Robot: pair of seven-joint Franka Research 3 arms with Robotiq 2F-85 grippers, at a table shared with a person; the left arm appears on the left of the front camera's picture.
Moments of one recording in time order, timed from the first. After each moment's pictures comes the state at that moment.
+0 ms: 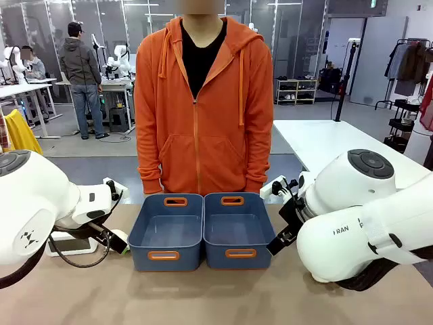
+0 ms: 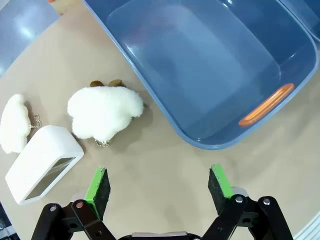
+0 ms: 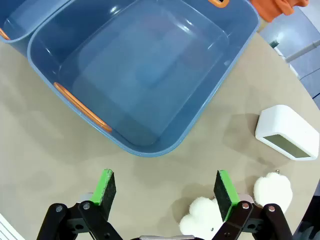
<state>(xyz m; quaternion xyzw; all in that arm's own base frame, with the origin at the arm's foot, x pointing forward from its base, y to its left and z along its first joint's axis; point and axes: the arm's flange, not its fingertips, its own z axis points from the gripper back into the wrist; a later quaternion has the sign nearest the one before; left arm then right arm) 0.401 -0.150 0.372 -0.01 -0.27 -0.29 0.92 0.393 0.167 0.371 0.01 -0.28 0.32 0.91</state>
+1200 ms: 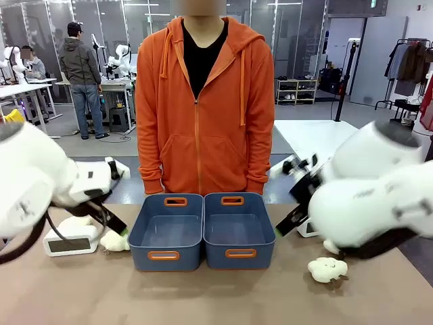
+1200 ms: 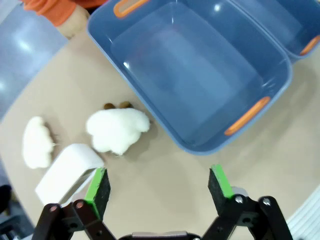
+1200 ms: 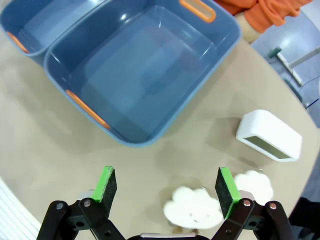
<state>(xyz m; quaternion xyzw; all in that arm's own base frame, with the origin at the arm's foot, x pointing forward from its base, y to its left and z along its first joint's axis) 0.408 -0.150 0.439 -0.01 -0.27 -0.33 0.90 0.397 0.133 0.437 0.04 -0.29 0.34 0.90</state>
